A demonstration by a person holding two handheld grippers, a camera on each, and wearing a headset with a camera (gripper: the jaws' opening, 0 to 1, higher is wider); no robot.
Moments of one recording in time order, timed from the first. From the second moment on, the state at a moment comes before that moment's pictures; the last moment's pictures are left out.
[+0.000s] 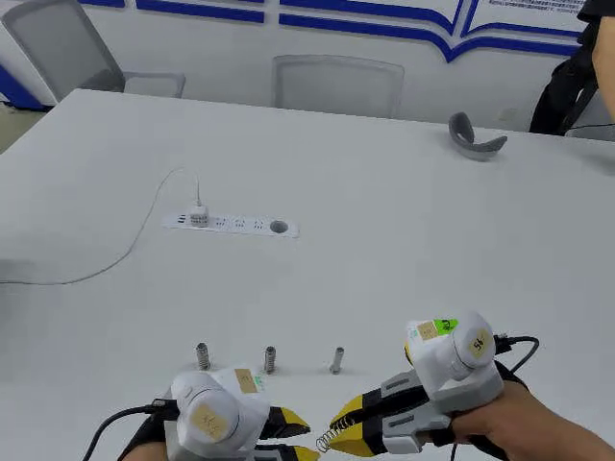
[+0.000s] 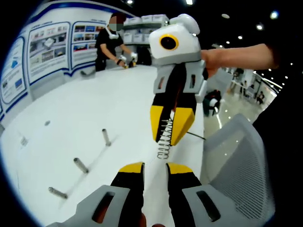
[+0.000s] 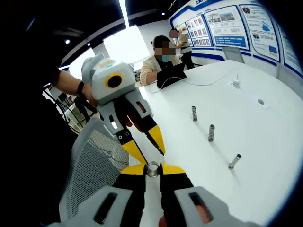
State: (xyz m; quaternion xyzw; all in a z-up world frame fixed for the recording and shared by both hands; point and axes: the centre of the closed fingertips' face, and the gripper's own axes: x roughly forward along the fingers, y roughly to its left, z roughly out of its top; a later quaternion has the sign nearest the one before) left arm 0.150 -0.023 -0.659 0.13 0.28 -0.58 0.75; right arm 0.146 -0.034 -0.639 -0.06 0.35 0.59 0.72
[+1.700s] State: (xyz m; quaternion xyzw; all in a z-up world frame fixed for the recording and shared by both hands) left arm 0.192 0.021 -0.671 0.08 0.31 -0.48 0.82; right arm 0.198 -0.086 -0.661 -0.10 0.38 0.49 0.77
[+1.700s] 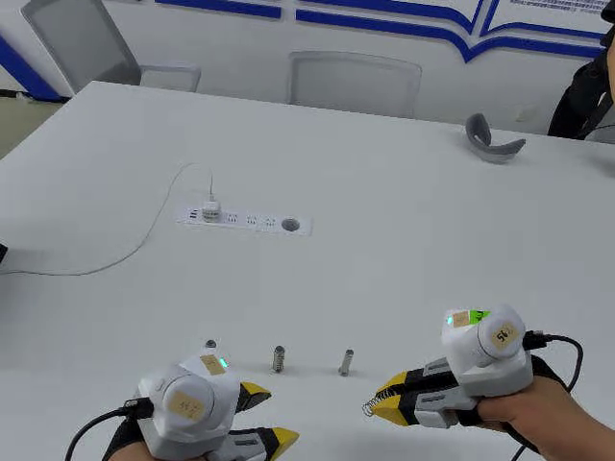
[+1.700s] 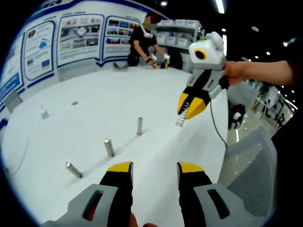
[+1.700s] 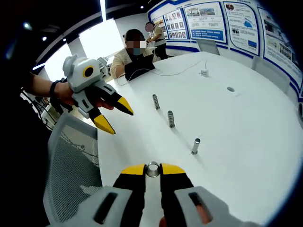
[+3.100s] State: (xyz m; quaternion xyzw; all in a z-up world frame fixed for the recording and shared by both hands) left arm 0.208 0.051 -0.672 0.05 0.31 -0.43 0.84; right arm 0.277 -0.093 -0.678 -0.17 0.40 0.47 0.77
